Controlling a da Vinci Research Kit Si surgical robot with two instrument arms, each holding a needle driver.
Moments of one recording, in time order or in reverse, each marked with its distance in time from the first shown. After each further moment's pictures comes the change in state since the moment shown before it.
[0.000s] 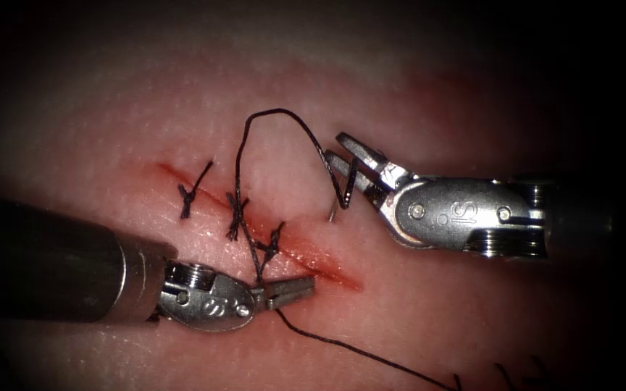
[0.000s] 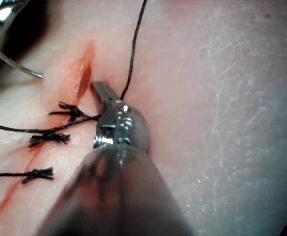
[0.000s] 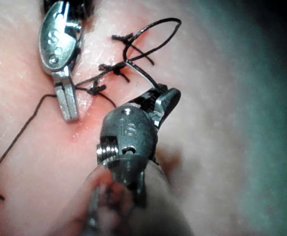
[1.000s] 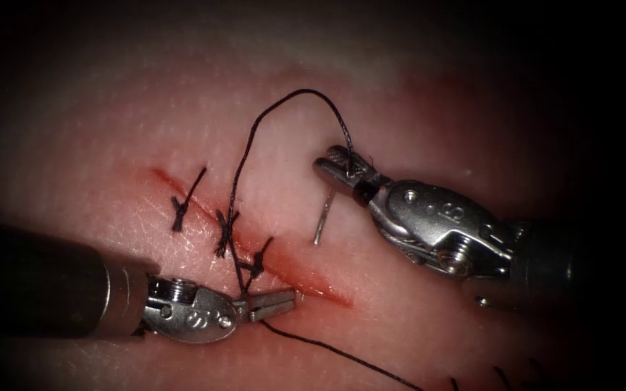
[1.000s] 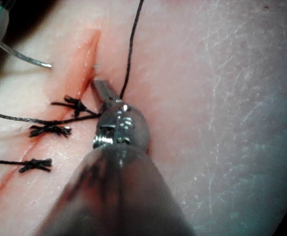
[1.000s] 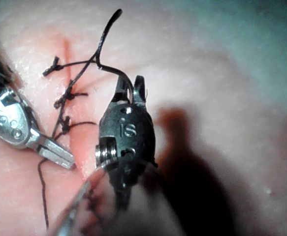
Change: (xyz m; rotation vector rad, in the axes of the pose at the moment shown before) right arm -0.003 -0.003 0.000 0.170 -0.365 0.803; left arm -0.001 0.000 -0.001 -0.010 -0.001 -0.009
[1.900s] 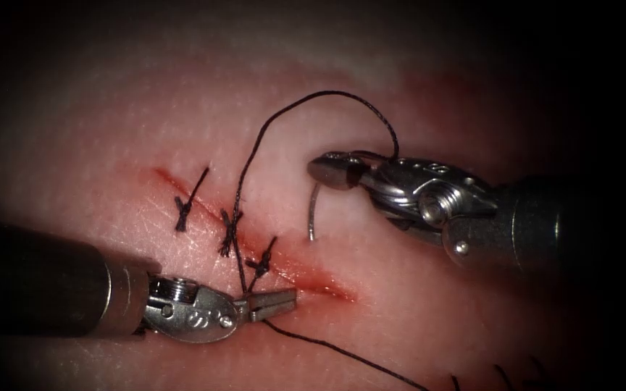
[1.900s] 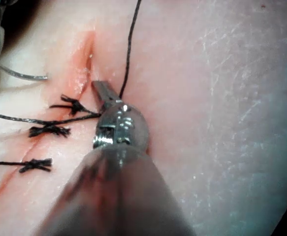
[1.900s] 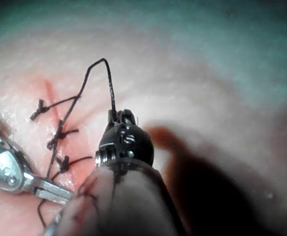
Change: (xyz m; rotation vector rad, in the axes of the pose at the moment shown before) right arm 0.003 0.003 0.001 -0.075 -0.034 0.004; left arm 0.001 0.000 0.000 0.002 -0.002 0.014
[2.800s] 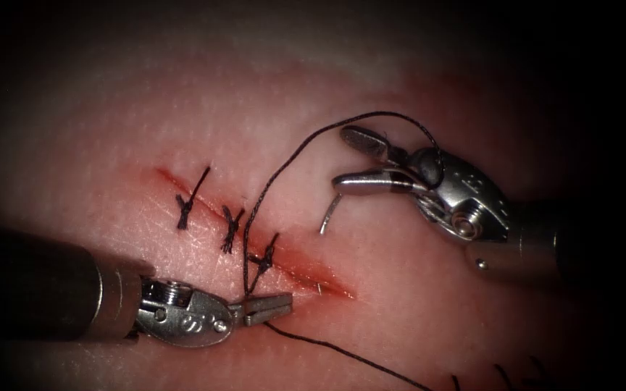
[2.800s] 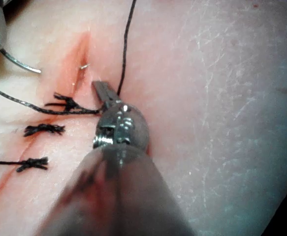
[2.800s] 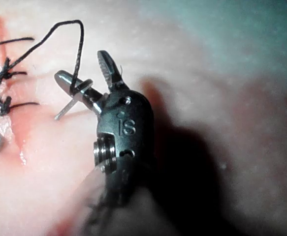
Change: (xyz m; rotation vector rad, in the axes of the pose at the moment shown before) right arm -0.002 0.008 0.002 0.634 0.385 -0.275; left arm 0.001 0.000 -0.001 0.000 0.002 0.013
